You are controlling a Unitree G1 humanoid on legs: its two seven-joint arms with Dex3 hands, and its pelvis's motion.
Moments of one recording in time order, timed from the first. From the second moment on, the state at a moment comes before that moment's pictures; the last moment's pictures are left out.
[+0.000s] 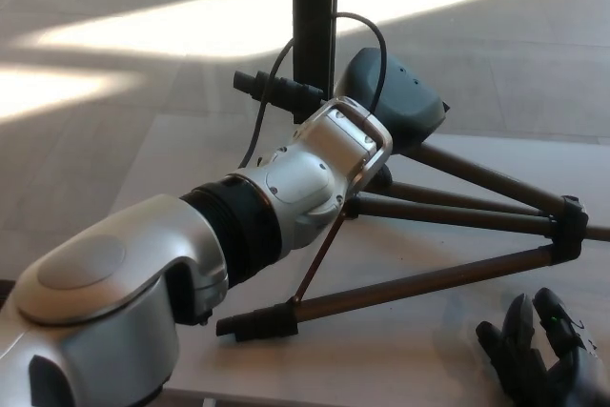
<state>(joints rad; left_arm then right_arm) -1.34 0.21 -1.23 0.79 0.69 0.23 -0.05 0.08 0.08 0.01 -0.20 0.52 0.30 -0.56</state>
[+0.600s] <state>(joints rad) -1.27 0.18 -1.23 0.84 0.81 0.24 0.00 0.07 0.08 0.04 -0.19 0.52 0.28 -0.60</state>
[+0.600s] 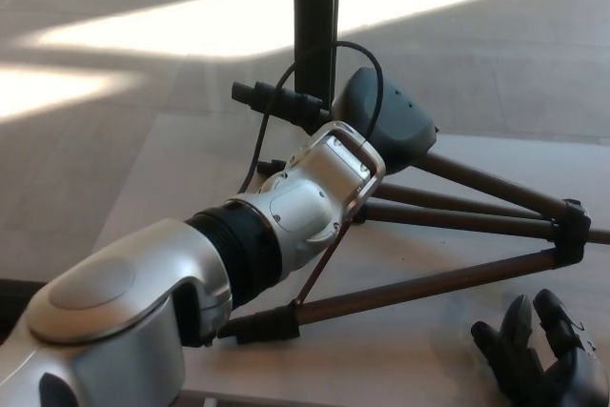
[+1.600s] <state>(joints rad) -1.20 0.12 -1.06 0.90 0.87 0.29 0.05 -0.01 0.08 0.00 -0.14 0.64 0.29 -0.63</state>
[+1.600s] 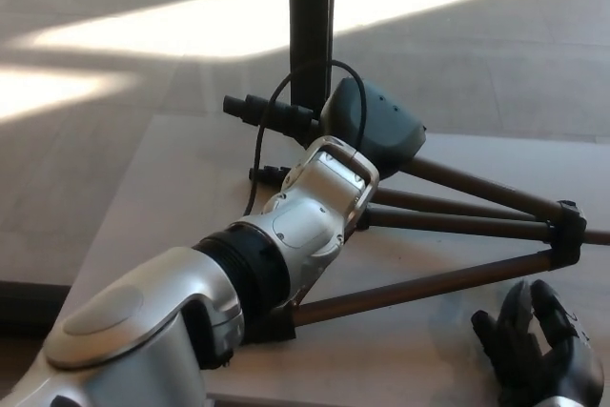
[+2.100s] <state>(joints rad) -1.21 0.13 -0.90 0.89 0.85 0.24 0.05 -0.20 0.08 -0.09 0.03 0.82 0.32 -0.63</state>
